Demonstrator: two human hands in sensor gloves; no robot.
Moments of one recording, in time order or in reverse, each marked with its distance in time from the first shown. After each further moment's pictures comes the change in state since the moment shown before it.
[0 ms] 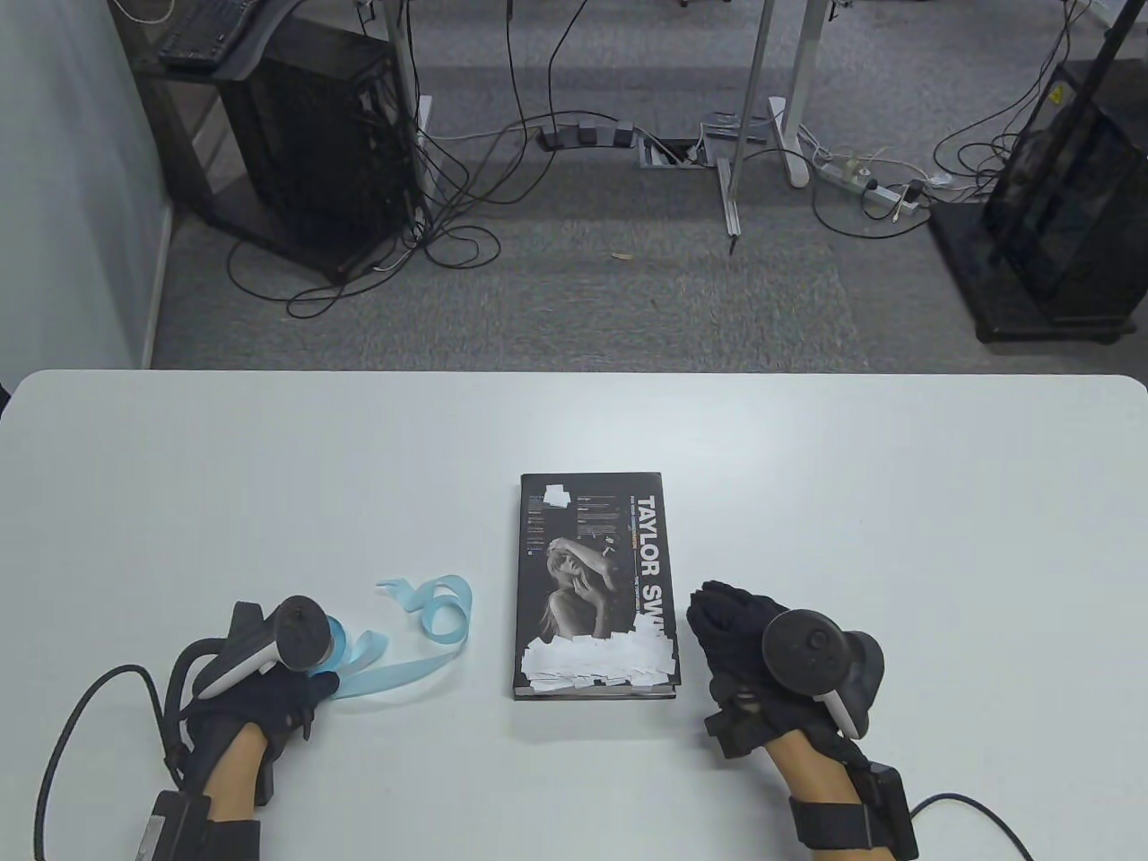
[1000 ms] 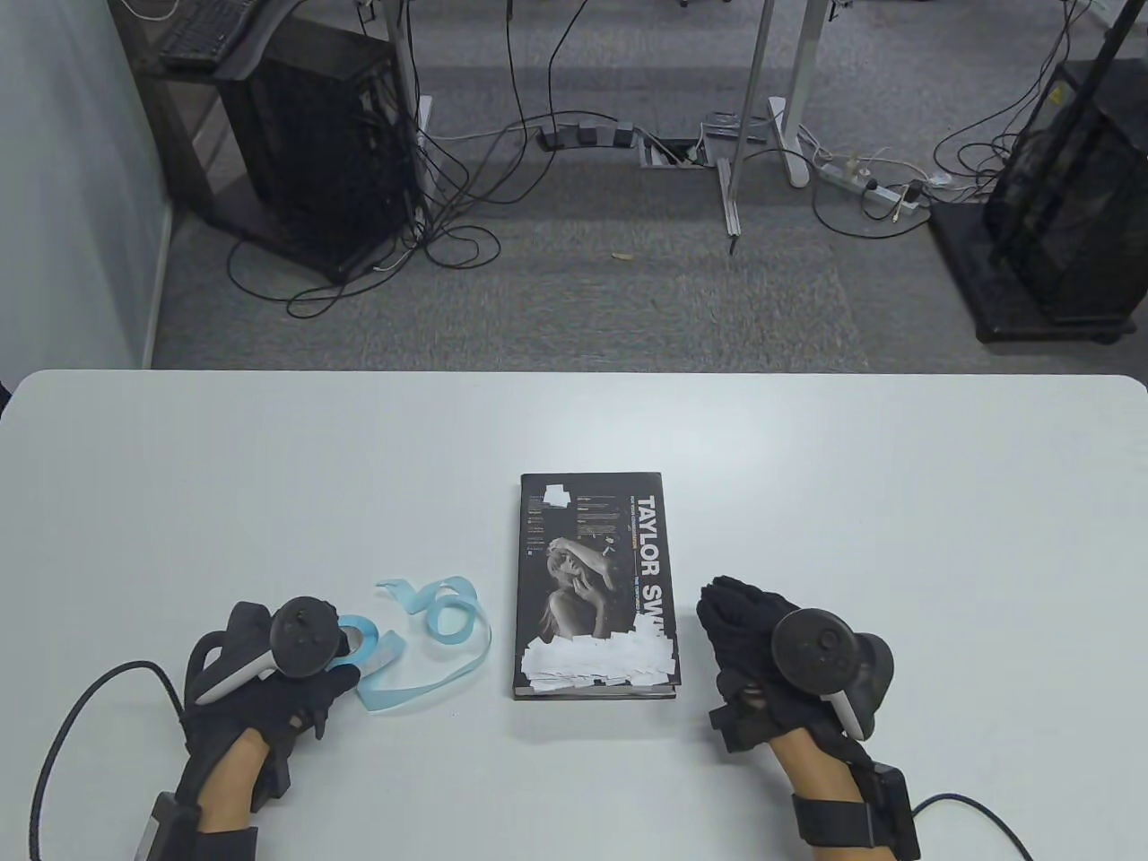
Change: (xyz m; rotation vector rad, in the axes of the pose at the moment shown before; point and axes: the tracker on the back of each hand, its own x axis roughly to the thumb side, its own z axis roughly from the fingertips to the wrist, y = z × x) left_hand 0.015 0.016 0.015 0.154 -0.166 0.047; right_hand -0.005 -0.007 0.000 -0.046 0.031 -0.010
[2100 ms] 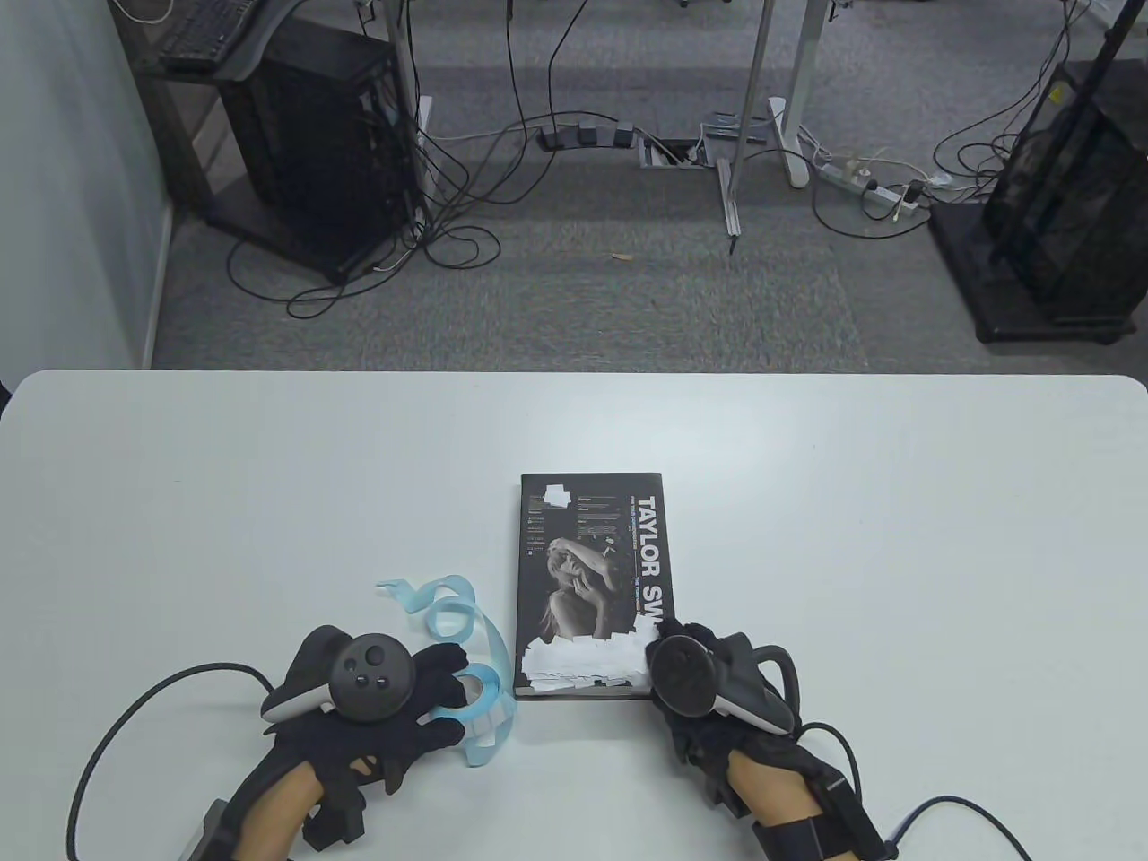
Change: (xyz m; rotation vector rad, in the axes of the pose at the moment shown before) left_hand 0.098 -0.001 0.022 -0.043 -0.514 0.190; right_hand 0.044 0.078 0.026 0.543 -0.200 0.483
